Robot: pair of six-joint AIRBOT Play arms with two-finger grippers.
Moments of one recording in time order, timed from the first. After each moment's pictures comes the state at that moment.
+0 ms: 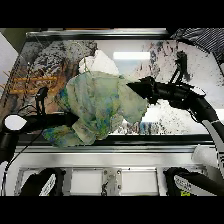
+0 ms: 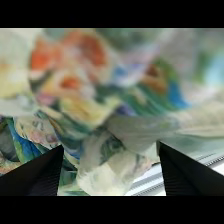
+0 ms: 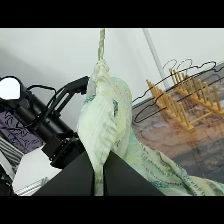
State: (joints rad) left arm 0.05 -0.79 0.65 0.92 -1.09 -1.27; right arm 0.05 -1.26 0.96 0.24 1.38 0.07
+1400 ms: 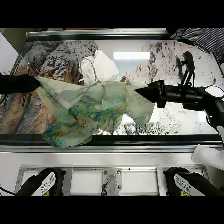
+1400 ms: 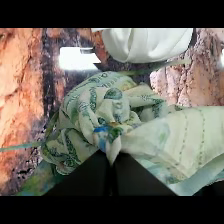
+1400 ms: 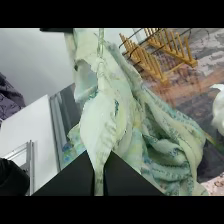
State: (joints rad) left arm 0.24 -1.04 1.31 1.10 -1.30 -1.30; right arm -0.06 -1.13 0.96 0.00 1.37 0.26
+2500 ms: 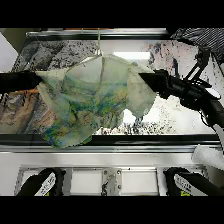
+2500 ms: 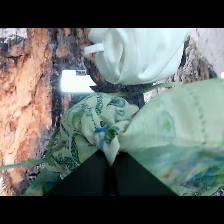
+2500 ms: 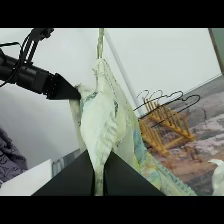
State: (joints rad) left arm 0.19 -0.96 1.31 1.11 -1.21 -1.37; right arm -0.04 -1.17 0.94 0.29 1.36 0.11
